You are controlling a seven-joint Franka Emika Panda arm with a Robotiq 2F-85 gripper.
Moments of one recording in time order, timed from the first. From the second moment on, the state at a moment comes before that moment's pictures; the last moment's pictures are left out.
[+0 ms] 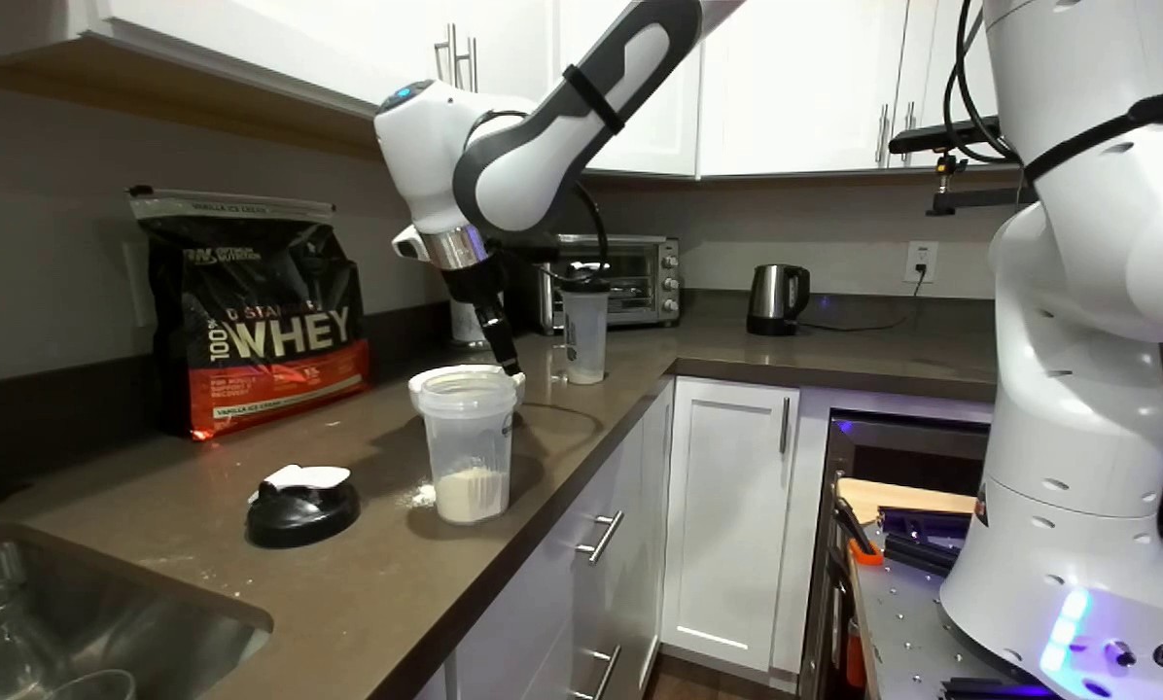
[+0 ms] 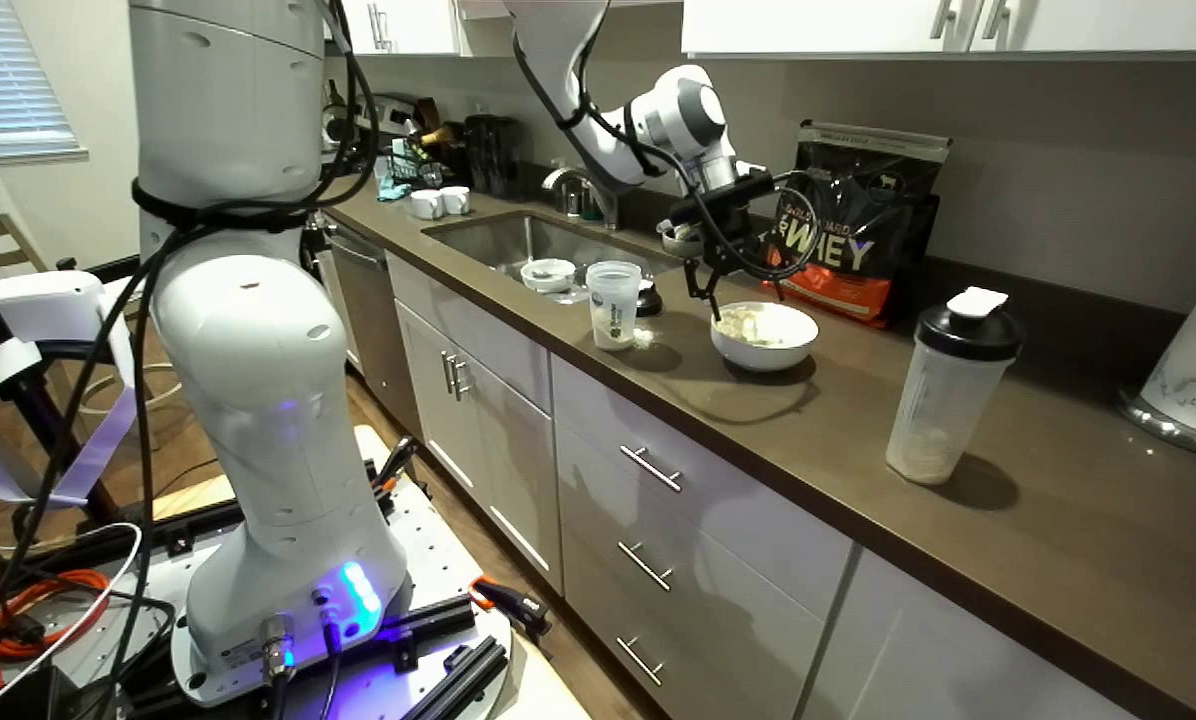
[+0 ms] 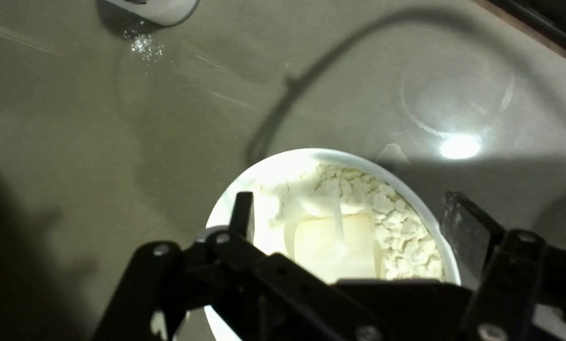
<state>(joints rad) 0.04 0.28 -0.01 -1.97 -0.65 2.13 -0.23</state>
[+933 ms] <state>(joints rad) 0.04 0.38 -0.02 -1.83 -0.64 2.04 -0.36</state>
